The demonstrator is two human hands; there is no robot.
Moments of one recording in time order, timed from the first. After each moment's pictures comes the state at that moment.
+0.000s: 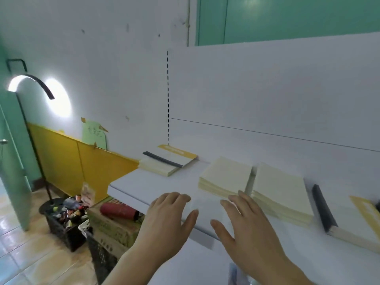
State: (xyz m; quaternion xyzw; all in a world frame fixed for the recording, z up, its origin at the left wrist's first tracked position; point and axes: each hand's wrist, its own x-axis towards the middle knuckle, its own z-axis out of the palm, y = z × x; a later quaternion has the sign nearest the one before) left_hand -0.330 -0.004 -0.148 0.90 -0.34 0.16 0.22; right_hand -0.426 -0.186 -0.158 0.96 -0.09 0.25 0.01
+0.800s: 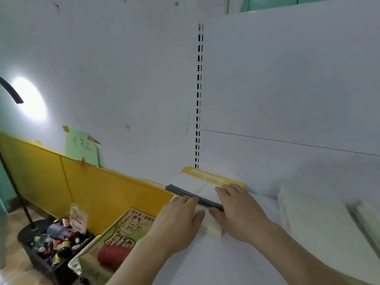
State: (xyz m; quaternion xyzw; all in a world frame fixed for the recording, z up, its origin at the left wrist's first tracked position) left_hand -0.014 0.001 -0.154 0.90 -0.40 0.06 0.15; right_hand -0.078 -0.172 -0.152 0.99 -0.09 0.11 0.01
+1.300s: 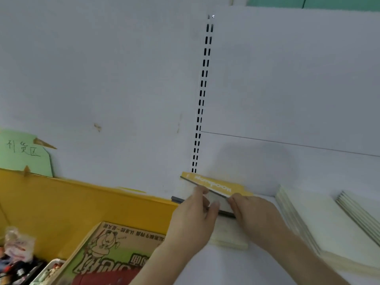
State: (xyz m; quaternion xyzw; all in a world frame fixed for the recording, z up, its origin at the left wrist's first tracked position) left_hand 0.046 0.002 -0.156 0.78 -0.45 0.00 0.43; right_hand -0.057 -0.154 -0.162 0.94 -0.21 0.27 0.10
